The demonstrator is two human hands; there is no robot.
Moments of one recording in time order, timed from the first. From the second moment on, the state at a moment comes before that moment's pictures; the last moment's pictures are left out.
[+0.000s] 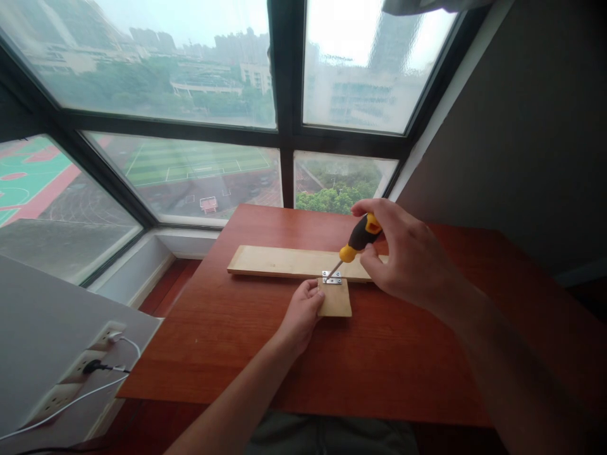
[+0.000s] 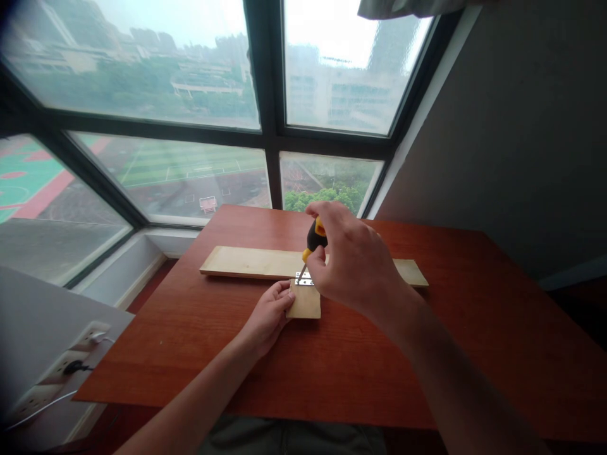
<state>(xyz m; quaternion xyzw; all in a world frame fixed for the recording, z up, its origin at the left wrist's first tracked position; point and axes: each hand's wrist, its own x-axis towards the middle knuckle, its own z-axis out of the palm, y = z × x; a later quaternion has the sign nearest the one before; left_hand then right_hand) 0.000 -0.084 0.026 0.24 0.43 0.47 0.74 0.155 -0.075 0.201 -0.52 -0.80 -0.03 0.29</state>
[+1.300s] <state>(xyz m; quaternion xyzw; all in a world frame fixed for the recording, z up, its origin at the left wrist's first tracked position) 0.001 -0.085 0.034 0.23 0.43 0.47 0.74 0.178 -0.073 0.205 -0.54 -0.79 0.03 0.30</state>
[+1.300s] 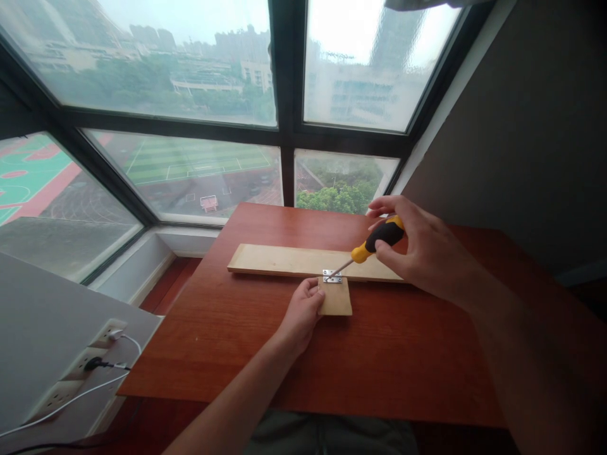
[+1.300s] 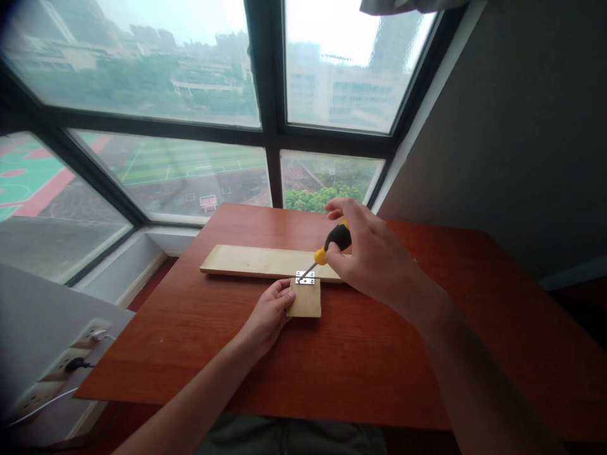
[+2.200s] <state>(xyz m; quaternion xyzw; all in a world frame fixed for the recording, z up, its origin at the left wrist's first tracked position) 0.001 -0.086 0.032 0.24 0.43 0.47 0.74 0.184 -0.072 0.206 -0.60 -0.75 0.02 0.27</state>
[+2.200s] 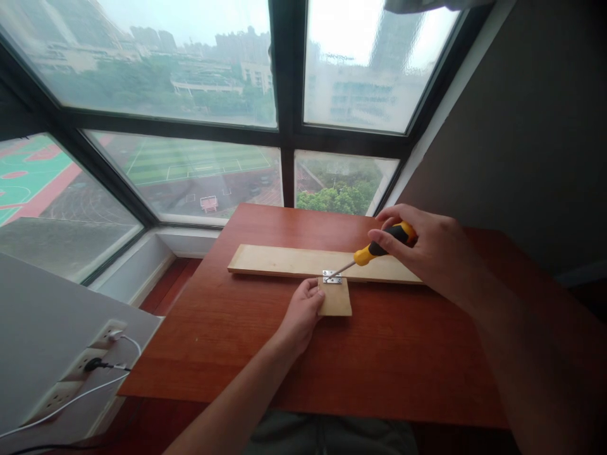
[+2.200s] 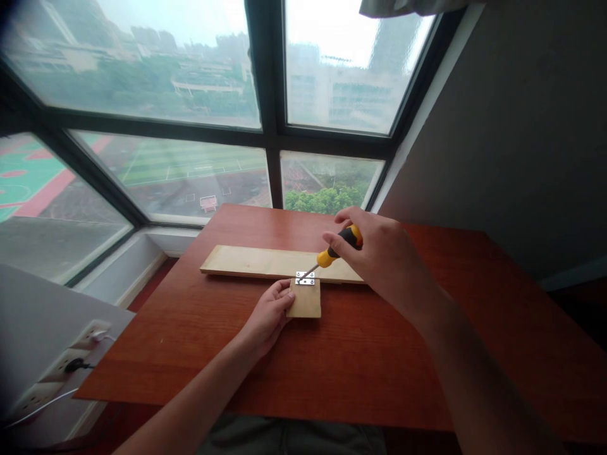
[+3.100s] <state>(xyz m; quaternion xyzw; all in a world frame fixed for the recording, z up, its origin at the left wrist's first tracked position) 0.001 -0.086 0.034 0.23 0.42 0.47 0.74 0.200 -0.077 0.205 -0.57 -0.76 0.12 0.28</state>
